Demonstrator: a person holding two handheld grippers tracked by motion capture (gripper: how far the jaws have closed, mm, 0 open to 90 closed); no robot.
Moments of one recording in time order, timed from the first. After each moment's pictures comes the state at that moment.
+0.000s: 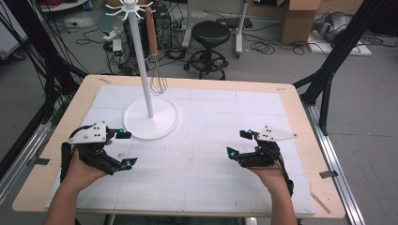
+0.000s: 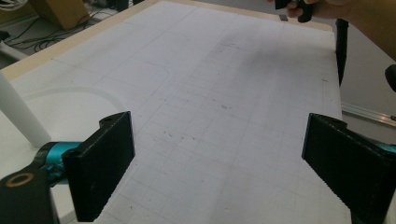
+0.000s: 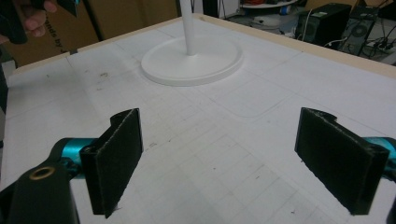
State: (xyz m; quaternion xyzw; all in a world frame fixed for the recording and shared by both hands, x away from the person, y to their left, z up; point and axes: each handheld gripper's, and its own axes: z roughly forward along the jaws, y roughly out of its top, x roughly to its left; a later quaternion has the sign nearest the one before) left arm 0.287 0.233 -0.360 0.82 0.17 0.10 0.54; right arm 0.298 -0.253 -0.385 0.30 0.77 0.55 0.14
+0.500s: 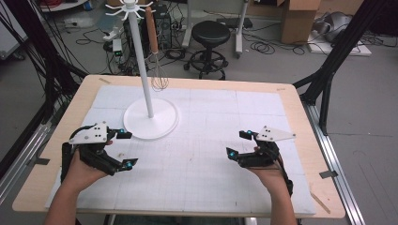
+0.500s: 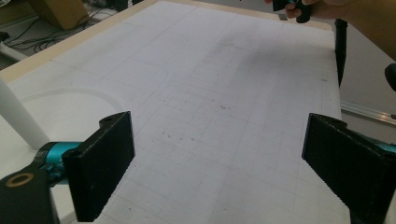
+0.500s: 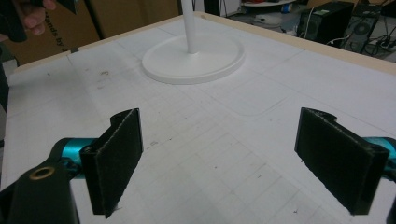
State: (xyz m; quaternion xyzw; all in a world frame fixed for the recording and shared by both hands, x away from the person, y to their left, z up) left arm 0.286 0.232 -0.359 0.82 0.17 0.10 0.54; right arm 0.299 -0.252 -0.387 0.30 0.77 0.55 0.14
